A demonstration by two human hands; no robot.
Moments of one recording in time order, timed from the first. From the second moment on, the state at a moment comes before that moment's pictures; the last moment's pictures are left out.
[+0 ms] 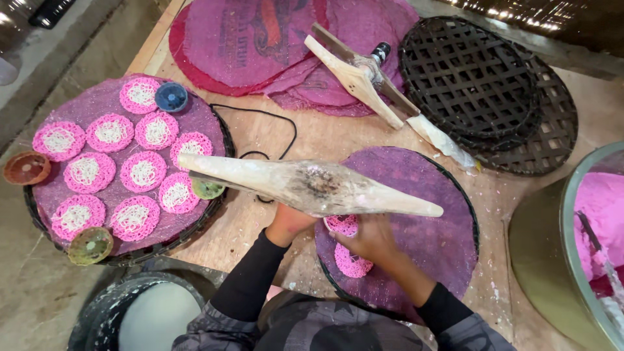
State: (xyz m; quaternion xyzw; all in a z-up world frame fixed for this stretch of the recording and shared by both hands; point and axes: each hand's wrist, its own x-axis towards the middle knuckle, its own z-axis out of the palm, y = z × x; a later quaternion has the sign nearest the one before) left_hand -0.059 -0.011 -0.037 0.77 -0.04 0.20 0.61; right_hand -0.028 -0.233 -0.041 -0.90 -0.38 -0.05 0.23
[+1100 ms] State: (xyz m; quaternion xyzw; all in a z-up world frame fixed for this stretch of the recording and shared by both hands) left_hand -0.055 -0.002 -0.027 0.80 0.06 0.27 0.53; right_hand -0.109 -0.190 0.005 -0.89 -0.44 -0.08 0.12
